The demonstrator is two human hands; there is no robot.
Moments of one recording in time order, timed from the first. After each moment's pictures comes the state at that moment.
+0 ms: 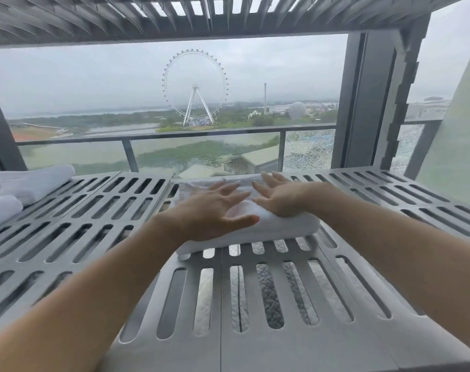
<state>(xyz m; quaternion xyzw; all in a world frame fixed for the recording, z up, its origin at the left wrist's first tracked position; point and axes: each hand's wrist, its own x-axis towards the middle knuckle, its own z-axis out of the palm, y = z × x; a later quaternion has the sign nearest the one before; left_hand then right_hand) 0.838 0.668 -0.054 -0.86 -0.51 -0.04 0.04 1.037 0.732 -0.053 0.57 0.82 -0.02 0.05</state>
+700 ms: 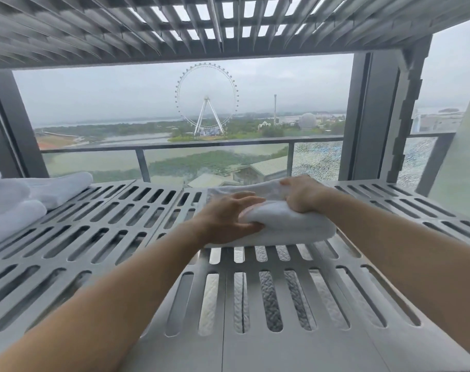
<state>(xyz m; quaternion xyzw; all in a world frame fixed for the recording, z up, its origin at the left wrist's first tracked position) 0.853 0.684 -0.061 -0.88 -0.44 -0.20 0.00 1.050 0.725 -0.031 0.65 0.75 -0.03 -0.14</state>
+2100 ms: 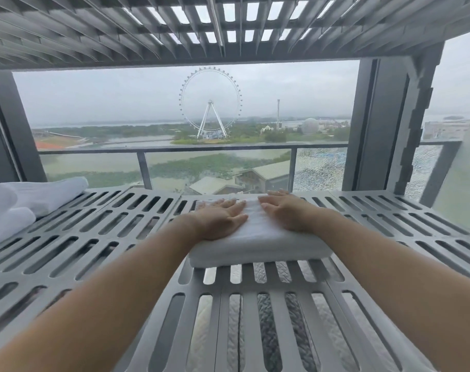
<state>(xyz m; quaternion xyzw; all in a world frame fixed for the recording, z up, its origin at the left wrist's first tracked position) 0.846 0.729 -0.054 -0.81 -0.59 -0.02 -0.05 1.038 0.753 -0.050 0.54 0.82 -0.09 -0.13</state>
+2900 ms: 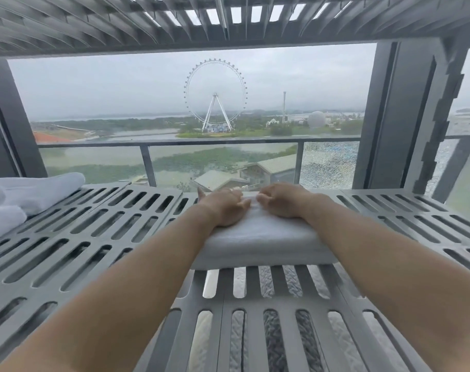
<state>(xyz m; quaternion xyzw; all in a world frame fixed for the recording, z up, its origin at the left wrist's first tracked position) 0.855 0.777 -0.050 -0.76 -0.65 -0.08 -0.01 1.019 0.819 -0.047 0.52 0.85 -0.01 -0.10</state>
